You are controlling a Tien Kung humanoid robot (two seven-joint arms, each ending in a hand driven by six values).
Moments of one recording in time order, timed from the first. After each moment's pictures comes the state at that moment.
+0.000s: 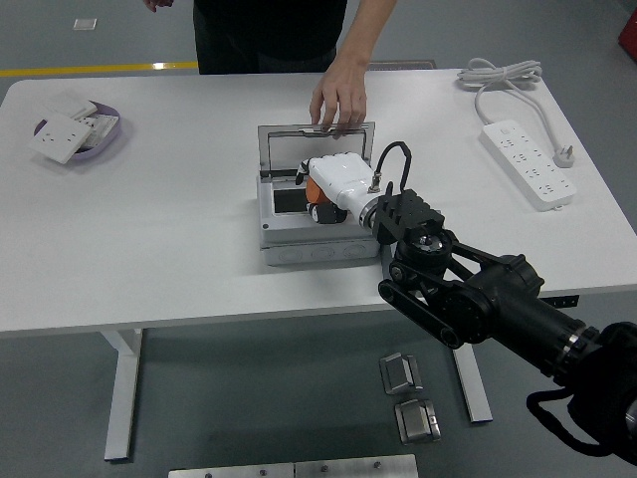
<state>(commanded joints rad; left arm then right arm) 0.02 0.11 -1.13 -0.18 1.21 0.01 0.09 0.77 -0.01 0.64 0.89 -2.12 -0.12 -0.20</state>
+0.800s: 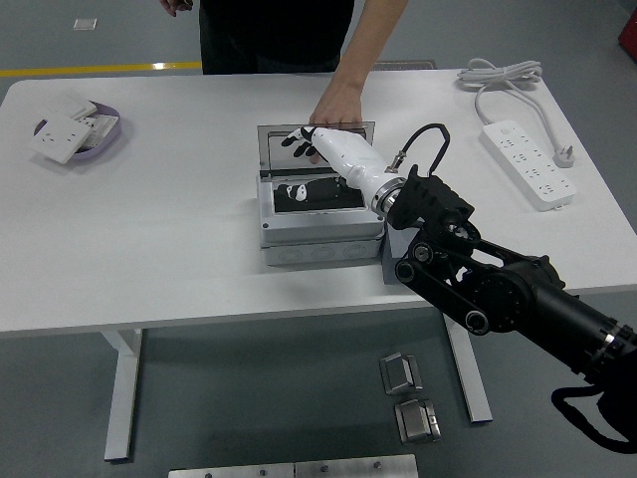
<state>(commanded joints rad) 0.03 0.10 -1.13 -0.18 1.21 0.01 0.09 0.78 -0.12 0.69 1.08 -1.76 -0.18 -0.12</state>
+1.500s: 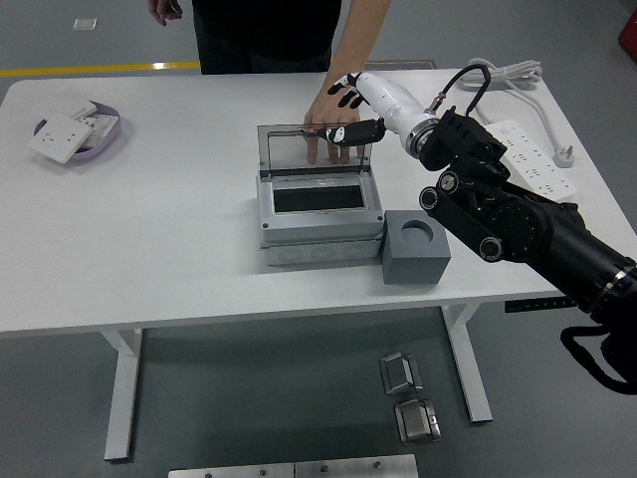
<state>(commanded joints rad) 0.01 0.11 -1.12 -0.18 1.22 0.01 0.09 0.98 -0.12 0.63 0.76 -1.59 -0.13 -0.10</state>
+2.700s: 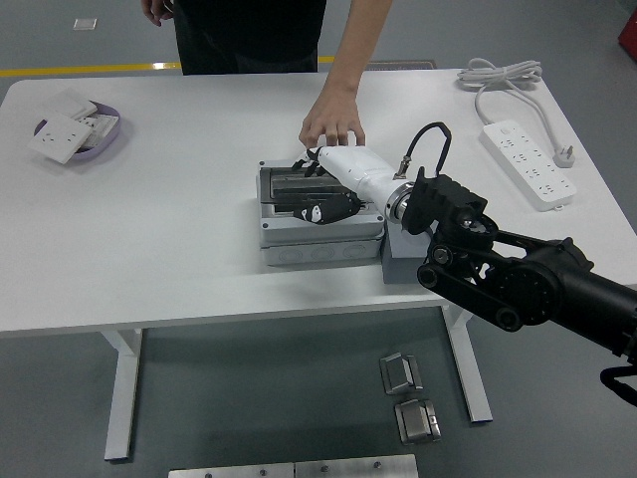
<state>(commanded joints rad) 0.02 0.11 -1.12 -0.18 1.21 0.01 0.09 0.85 -0.24 0.44 1.14 -1.69 -0.15 -0.16</state>
